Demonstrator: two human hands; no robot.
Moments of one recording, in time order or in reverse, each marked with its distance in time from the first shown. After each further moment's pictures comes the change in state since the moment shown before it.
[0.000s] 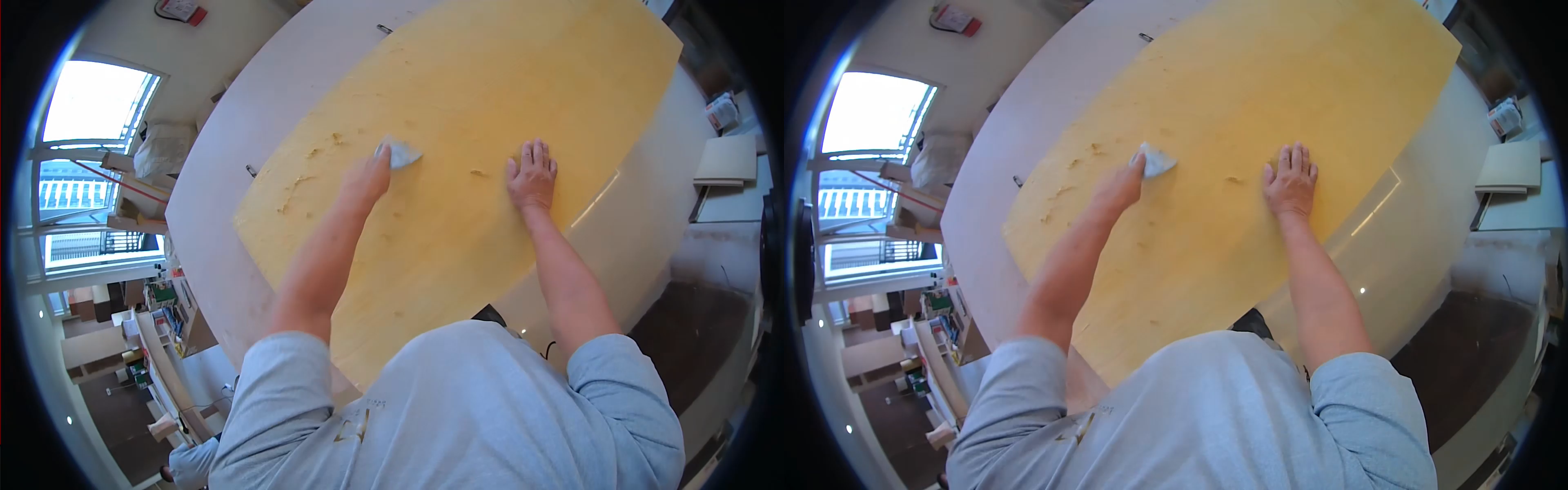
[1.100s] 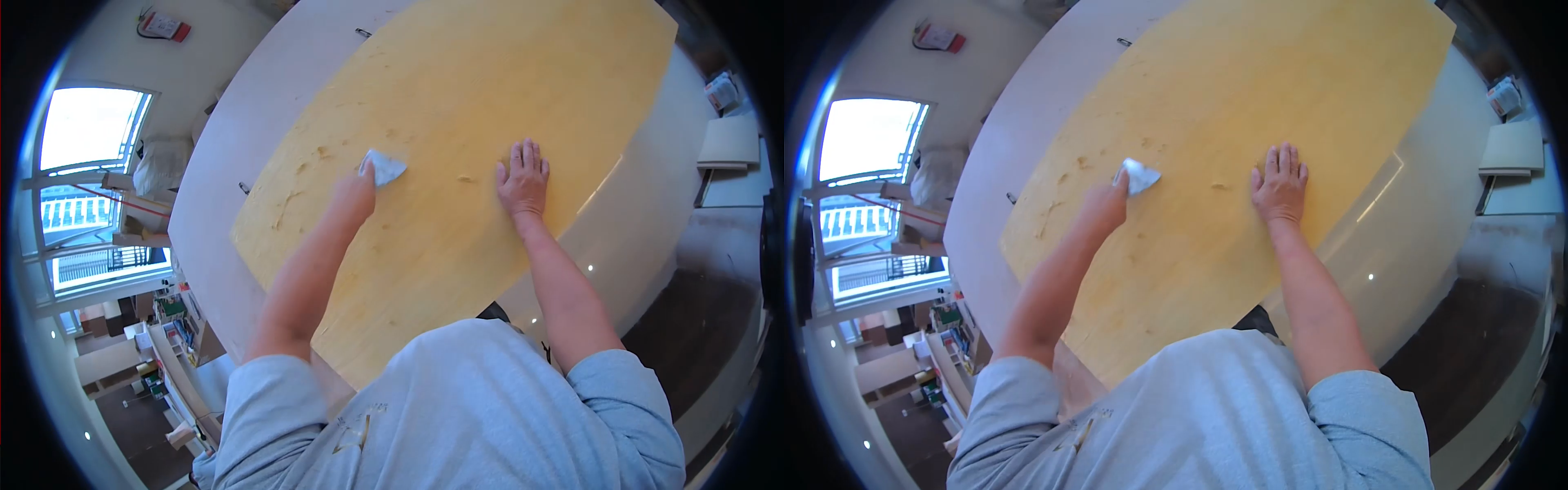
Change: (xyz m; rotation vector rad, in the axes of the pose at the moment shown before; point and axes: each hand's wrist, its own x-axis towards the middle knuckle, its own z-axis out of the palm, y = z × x) left_hand -0.017 0.009 -0.018 0.147 -0.202 -0.015; right_hand -0.002 0.011 0.019 0.023 0.010 0.004
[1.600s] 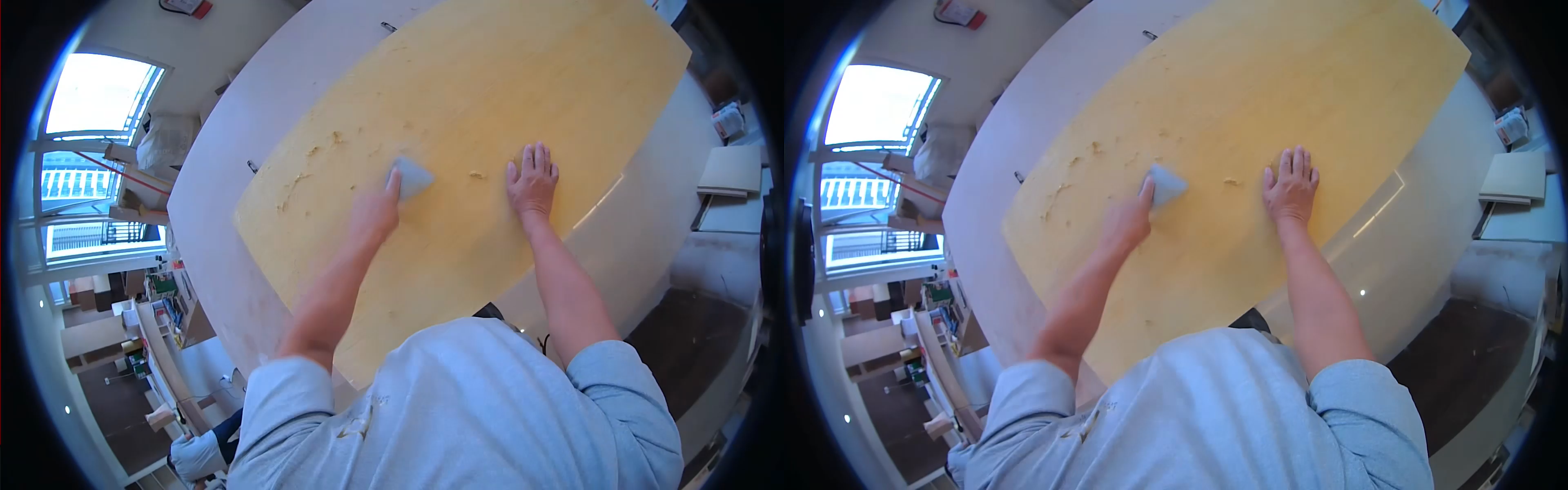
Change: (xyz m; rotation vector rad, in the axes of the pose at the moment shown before) left_hand -0.050 0.041 0.022 -0.263 0.074 -0.136; right_hand 0.005 -0.014 -0.021 -0.004 -0.053 0.013
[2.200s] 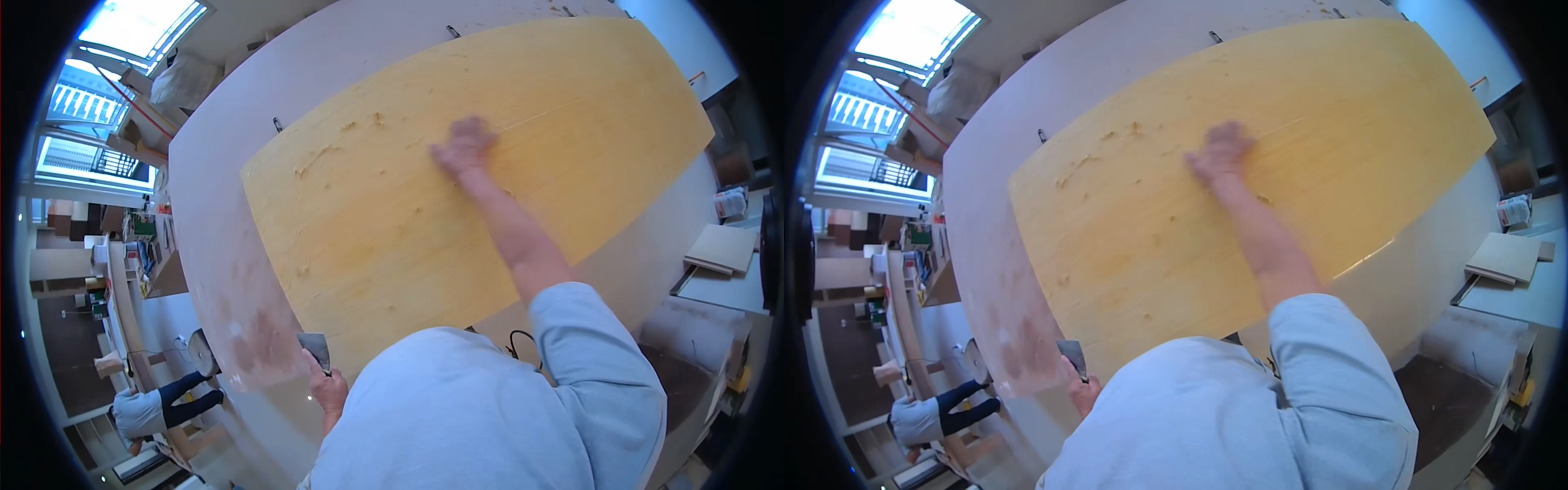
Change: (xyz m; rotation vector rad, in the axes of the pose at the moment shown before) left_hand -0.419 -0.025 0.168 -0.457 0.425 -0.869; right_hand 0.065 -0.206 0.022 0.084 -0.366 -0.327
